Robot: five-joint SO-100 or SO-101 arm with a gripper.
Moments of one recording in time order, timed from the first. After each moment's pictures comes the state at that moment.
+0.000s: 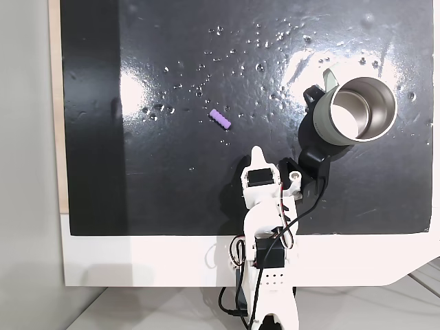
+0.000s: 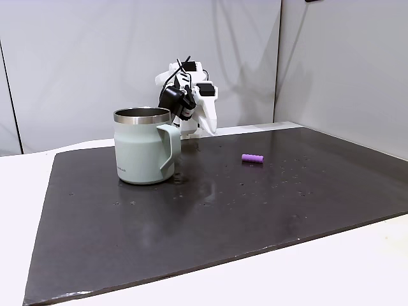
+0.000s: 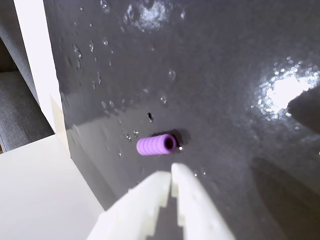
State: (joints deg) arm -3.0 189.3 176.1 50.8 -6.5
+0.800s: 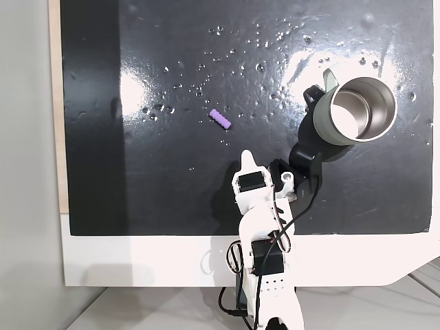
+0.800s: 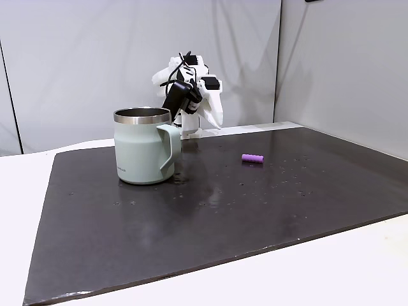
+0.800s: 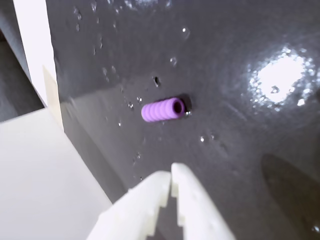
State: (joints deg) arm -7.7 185.0 168.5 56.1 -5.5
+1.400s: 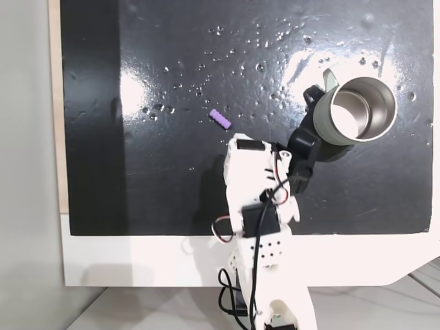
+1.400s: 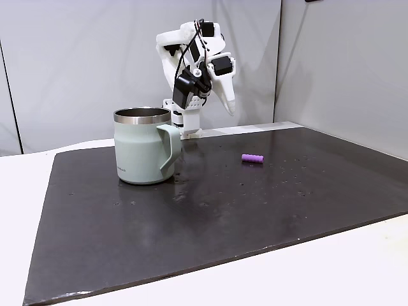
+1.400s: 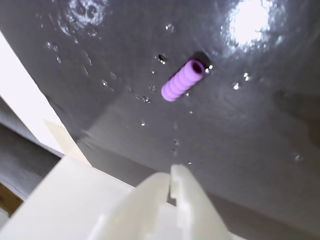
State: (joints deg) arm -12.5 133.4 128.4 61.6 21.8
